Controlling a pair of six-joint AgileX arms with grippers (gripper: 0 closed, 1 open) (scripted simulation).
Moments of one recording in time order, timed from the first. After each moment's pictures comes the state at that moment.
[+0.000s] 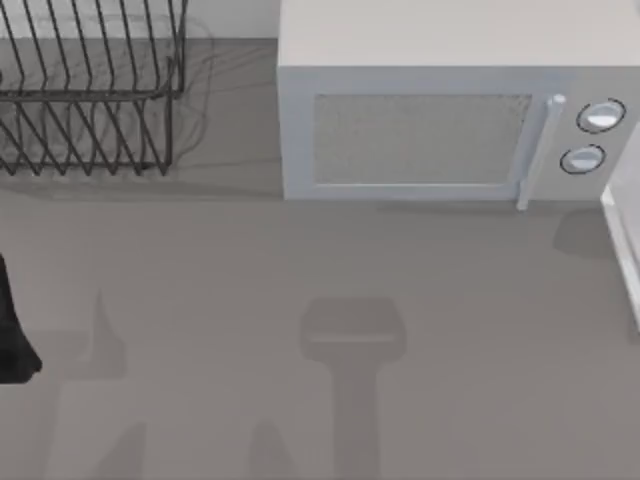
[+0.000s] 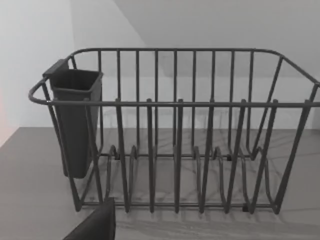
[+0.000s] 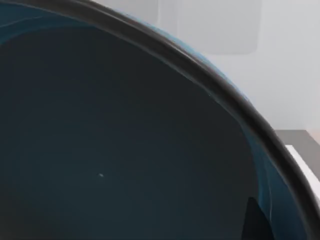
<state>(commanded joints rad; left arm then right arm) 0.00 0.00 0.00 0.00 0.00 0.00 -0.53 2.12 0.51 1.64 -0.50 0.01</state>
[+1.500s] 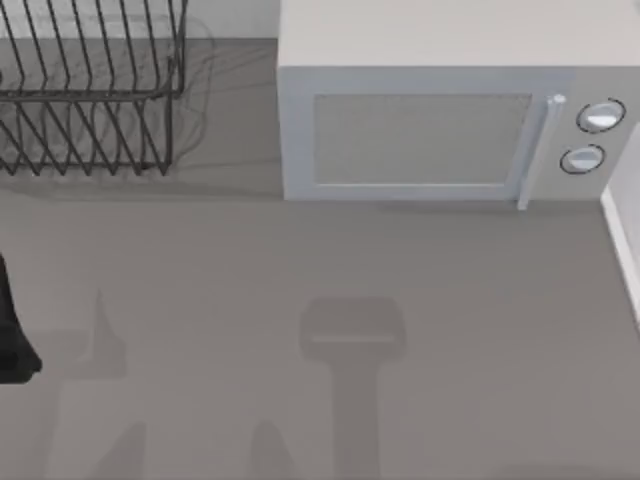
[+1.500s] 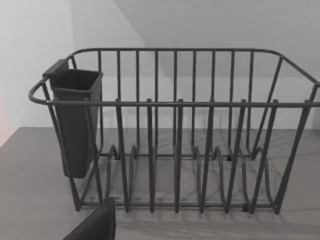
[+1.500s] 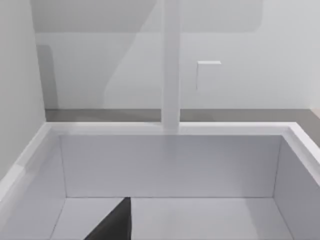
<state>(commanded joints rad) 0.00 0.00 0.00 0.00 0.00 0.00 -0.53 2.22 0.49 1.73 -0.49 0.01</state>
